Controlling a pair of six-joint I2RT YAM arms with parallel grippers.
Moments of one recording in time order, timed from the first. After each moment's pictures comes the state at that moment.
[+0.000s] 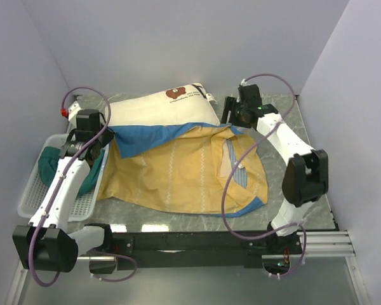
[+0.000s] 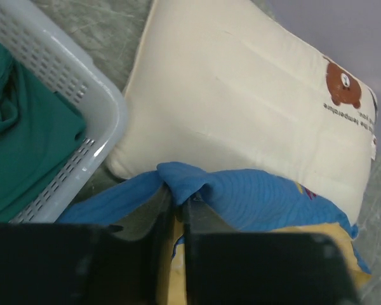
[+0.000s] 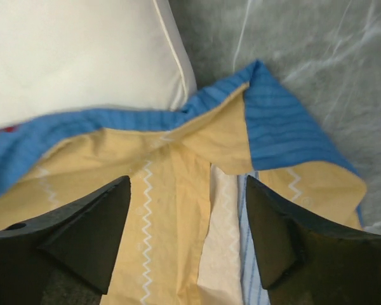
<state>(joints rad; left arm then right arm) -0.08 1.14 1.05 -0.51 -0.27 -0.79 0.27 1.76 1.49 -0.53 0.00 0.39</state>
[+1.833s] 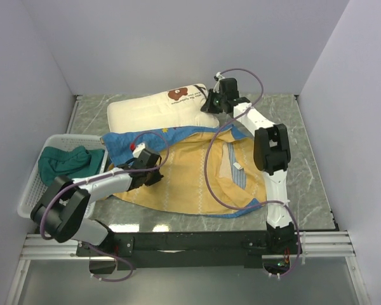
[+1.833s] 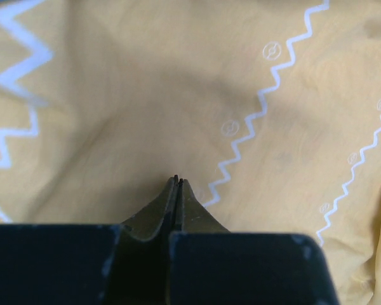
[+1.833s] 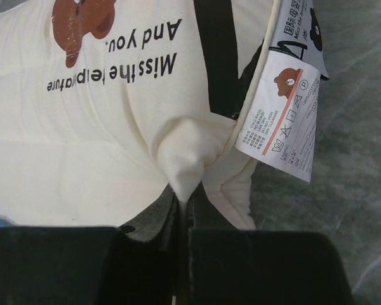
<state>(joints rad) -0.60 1.45 0.67 -0.15 -0.19 -0.97 0.28 2.34 1.96 -0.23 -0.33 0.36</state>
